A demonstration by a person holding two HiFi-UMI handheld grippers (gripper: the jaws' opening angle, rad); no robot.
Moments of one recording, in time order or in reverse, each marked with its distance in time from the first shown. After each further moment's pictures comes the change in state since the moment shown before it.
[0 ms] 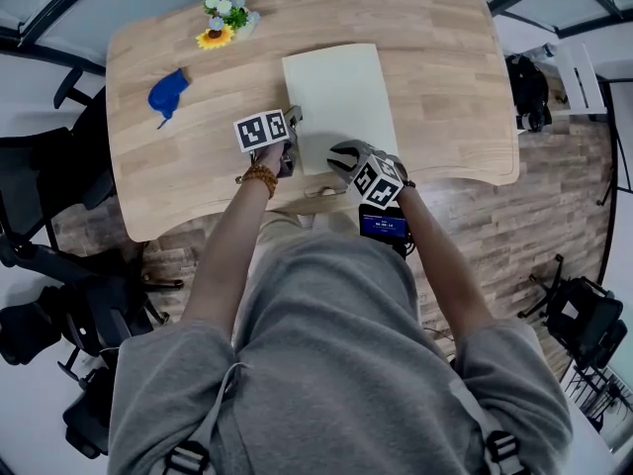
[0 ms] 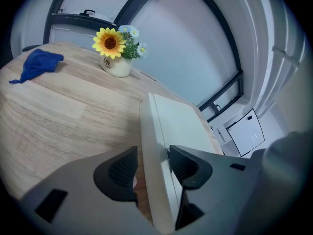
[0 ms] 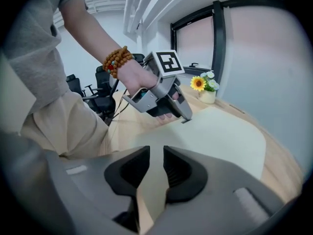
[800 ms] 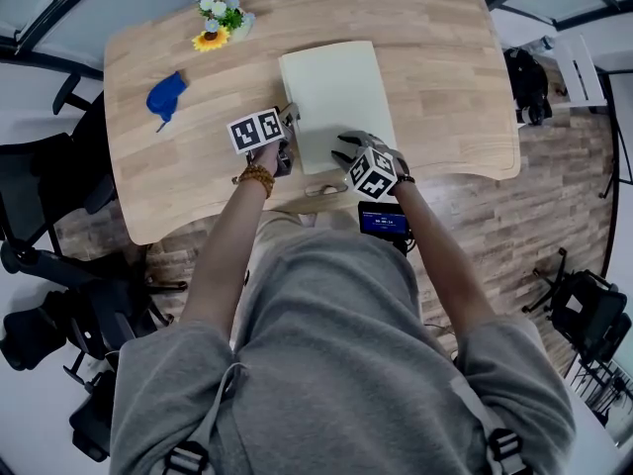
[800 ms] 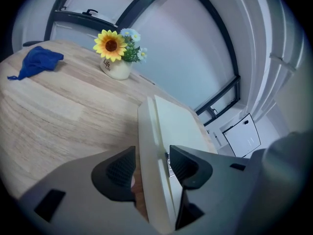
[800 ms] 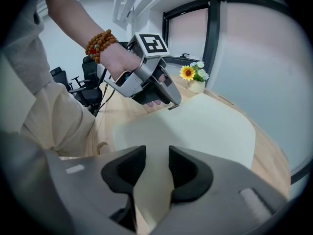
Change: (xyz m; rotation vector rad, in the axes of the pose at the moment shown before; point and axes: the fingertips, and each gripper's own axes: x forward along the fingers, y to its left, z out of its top) left arm -0.003 -0.002 0.007 -0.029 -0.035 -0.045; right arm 0.007 -0.026 -0.023 0.036 0.117 -0.121
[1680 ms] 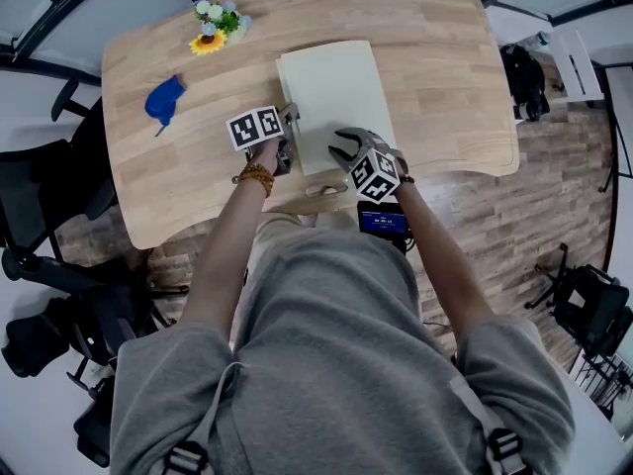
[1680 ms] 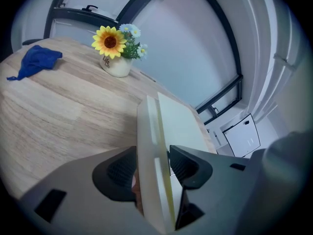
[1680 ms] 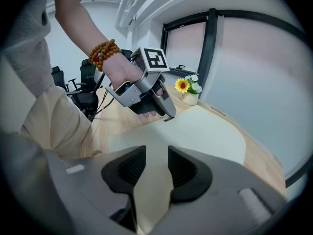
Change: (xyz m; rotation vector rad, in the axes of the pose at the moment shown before) left arm 0.001 -0.005 0.001 -0.015 0.049 0.006; right arm -0.015 -0.010 0.023 -0.021 -0.114 -0.078
